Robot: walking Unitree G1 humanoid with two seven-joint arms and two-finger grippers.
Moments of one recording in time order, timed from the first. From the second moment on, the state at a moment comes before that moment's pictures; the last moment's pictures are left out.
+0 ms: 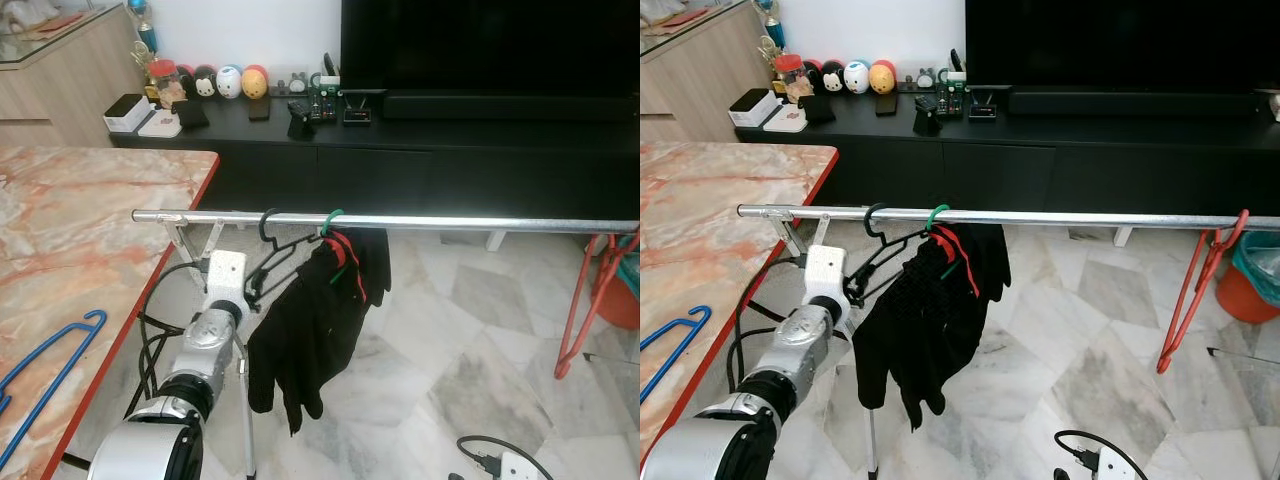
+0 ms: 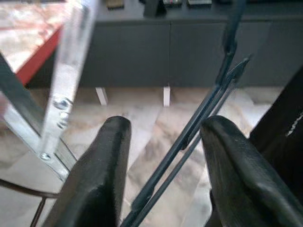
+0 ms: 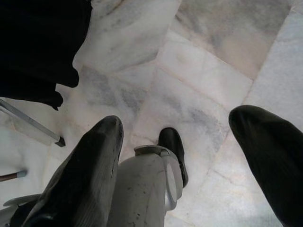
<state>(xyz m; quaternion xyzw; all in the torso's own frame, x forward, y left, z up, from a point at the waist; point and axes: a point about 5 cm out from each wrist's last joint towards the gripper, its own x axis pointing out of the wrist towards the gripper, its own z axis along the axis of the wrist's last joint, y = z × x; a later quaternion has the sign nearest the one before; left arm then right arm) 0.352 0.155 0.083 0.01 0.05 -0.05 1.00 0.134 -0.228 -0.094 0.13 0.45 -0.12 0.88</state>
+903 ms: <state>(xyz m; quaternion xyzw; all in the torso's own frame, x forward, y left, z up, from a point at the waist) 0.323 0.164 0.094 0.00 -0.06 -0.05 1.00 0.135 -0.229 -0.094 0.13 0.45 -0.11 0.88</state>
